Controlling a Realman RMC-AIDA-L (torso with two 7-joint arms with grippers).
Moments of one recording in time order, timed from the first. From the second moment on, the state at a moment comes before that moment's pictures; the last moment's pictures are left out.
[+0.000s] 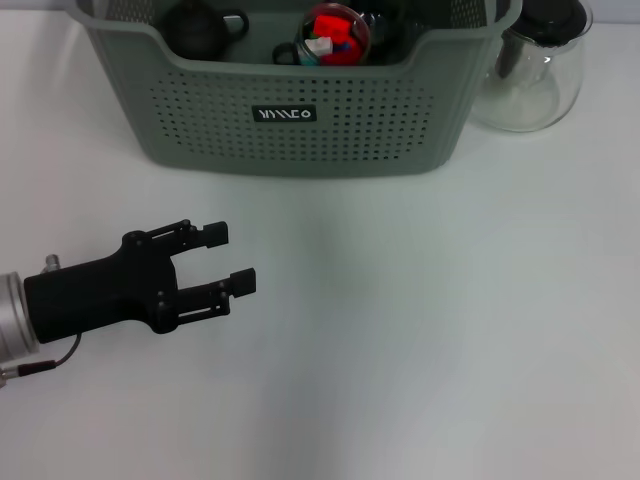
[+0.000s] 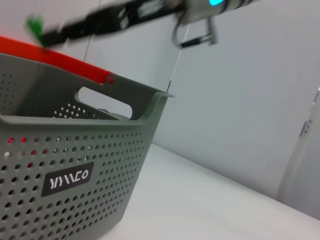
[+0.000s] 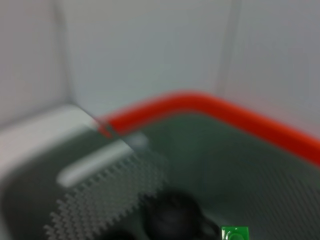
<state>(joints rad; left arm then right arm) -0.40 -2.15 0.24 0.56 2.27 1.78 -1.13 1.04 2.09 -1.34 -0.92 -2.38 -0.88 2.55</state>
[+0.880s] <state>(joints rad) -0.39 -2.15 0.24 0.55 2.27 1.77 -1.13 1.03 2.10 -1.31 -0.82 -2.31 -0.78 2.50</state>
